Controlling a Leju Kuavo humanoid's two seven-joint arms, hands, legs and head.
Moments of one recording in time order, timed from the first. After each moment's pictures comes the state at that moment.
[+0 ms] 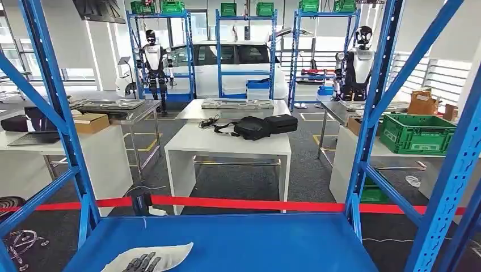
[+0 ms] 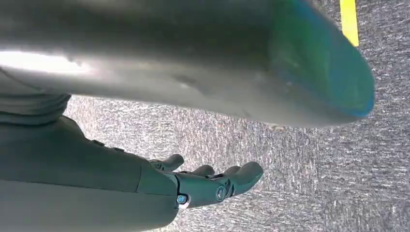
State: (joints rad) left arm -0.72 0.05 -0.07 -0.27 -1.52 0.38 -0.12; right arm -0.04 0.14 -0.59 -0.19 0.70 0.00 -0.03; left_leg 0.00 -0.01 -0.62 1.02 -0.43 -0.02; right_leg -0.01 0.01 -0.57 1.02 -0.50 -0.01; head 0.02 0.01
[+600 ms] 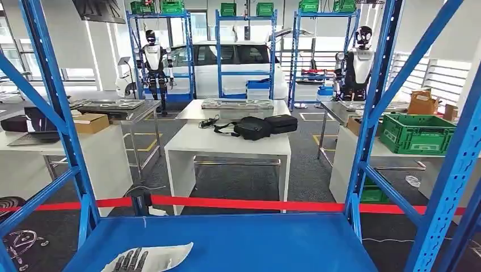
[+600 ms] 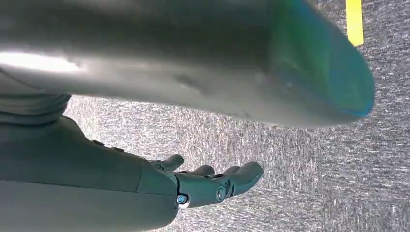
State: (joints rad) left arm -0.72 0.05 -0.13 -0.27 -1.53 0.44 0.11; right arm -0.04 0.14 -0.59 -0.19 0.72 0.00 -0.03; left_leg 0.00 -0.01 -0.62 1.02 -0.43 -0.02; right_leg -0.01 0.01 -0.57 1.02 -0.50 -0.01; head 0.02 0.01
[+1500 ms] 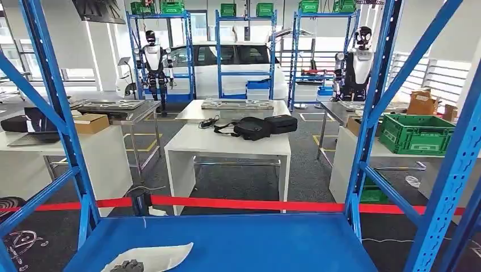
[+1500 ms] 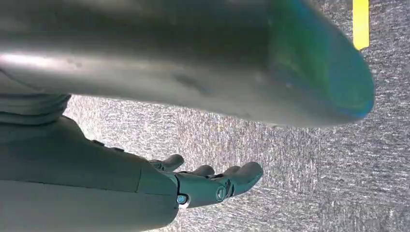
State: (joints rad) left arm -0.73 0.05 -0.14 -0.27 -1.52 0.38 0.16; right arm -0.04 0.14 -0.59 -0.19 0.76 0.01 -0.02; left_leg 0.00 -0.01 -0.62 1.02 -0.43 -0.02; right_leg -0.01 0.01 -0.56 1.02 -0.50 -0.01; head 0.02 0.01
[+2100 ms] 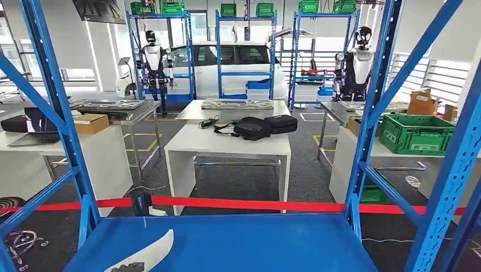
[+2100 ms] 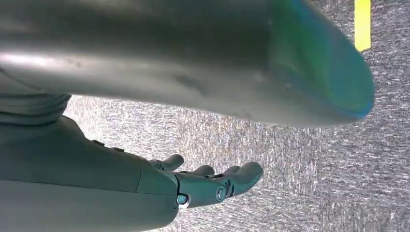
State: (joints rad) left arm -0.73 0.05 -0.13 -0.27 -1.52 0.43 0.09; right arm -0.04 0.14 -0.59 -0.19 0.77 0.02 -0.02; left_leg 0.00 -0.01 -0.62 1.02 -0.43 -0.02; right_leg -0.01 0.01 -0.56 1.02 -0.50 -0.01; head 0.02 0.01
